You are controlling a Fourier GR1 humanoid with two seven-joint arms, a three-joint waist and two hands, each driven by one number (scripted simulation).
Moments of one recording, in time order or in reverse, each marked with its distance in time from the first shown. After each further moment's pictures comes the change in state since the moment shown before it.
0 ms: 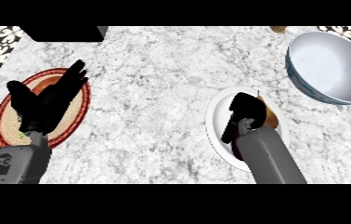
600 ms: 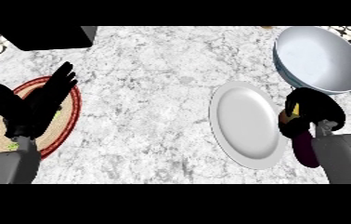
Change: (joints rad) left arm 0.038 0.009 0.056 -0.040 0.000 -0.005 0.029; right arm 0.120 -0.374 -0.143 -0.146 -0.117 0.062 -0.448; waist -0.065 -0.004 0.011
